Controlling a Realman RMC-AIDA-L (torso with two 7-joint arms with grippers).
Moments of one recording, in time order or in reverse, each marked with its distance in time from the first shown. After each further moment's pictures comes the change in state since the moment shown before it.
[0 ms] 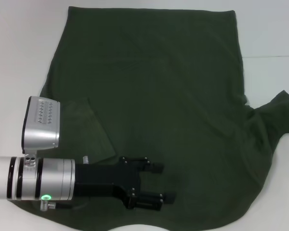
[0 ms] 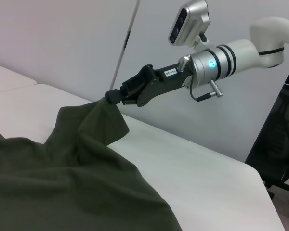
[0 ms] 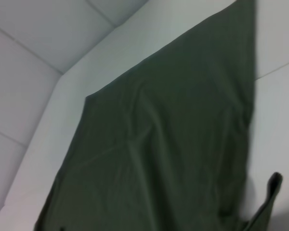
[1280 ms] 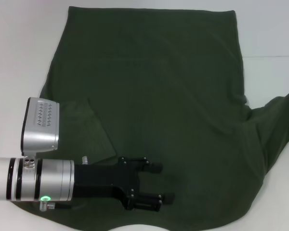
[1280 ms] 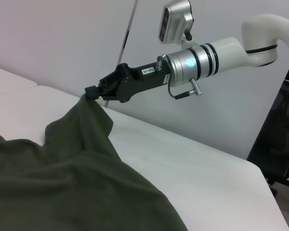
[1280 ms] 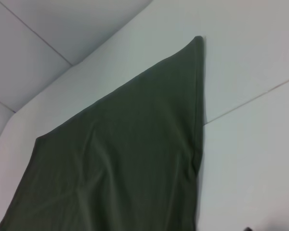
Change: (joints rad) left arm 0.005 0.000 0.000 0.000 0.000 -0.003 0.026; right arm 0.040 0.020 0.015 0.046 -0.001 0.226 -0.020
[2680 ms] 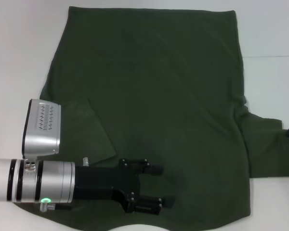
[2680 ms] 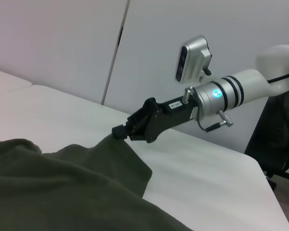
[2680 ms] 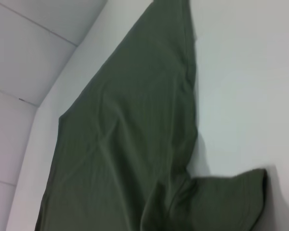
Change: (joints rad) left arm 0.000 0.000 0.005 -0.003 0.008 -0.002 0.031; right arm -0.145 0.080 0.064 0.028 0.033 -0.155 0.015
